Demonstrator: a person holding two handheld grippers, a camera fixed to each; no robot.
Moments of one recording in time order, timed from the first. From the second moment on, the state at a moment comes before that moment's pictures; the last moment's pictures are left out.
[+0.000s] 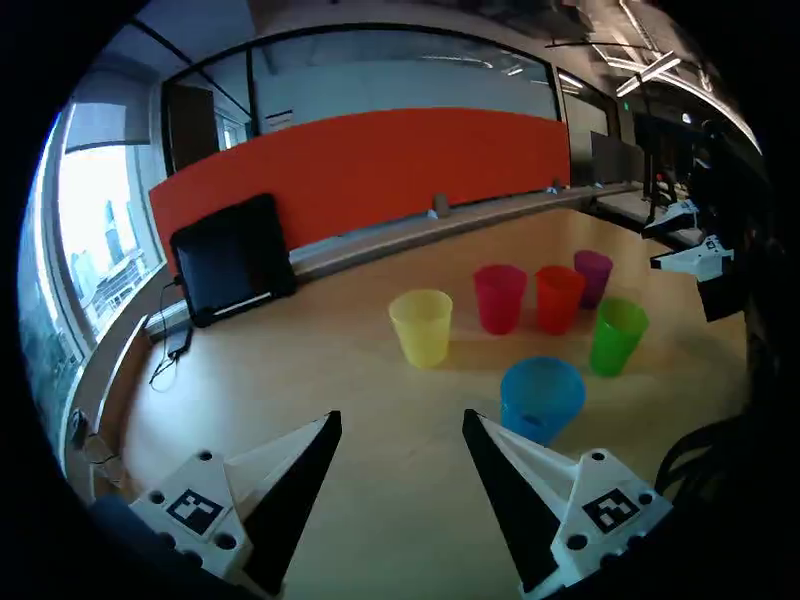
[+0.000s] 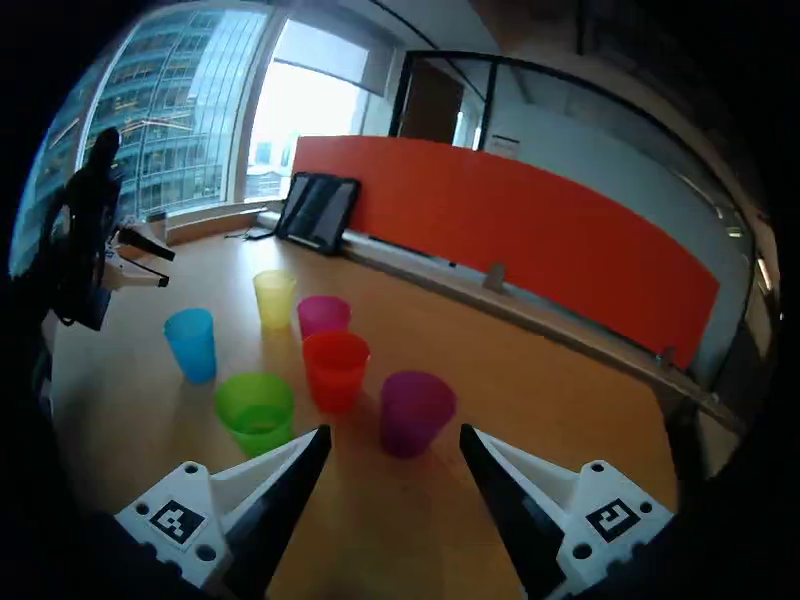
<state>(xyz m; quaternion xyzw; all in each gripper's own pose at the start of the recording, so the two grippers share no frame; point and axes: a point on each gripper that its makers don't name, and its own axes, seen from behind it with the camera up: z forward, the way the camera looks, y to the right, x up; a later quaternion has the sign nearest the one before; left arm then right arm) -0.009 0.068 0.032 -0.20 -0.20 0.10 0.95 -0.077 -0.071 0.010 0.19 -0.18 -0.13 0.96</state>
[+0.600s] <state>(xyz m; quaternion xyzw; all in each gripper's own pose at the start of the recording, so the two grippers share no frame) 0.042 0.036 0.034 -0.09 -0.06 0.01 0.99 -0.018 -0.032 0.014 0.05 -0.04 -0.05 1.00</state>
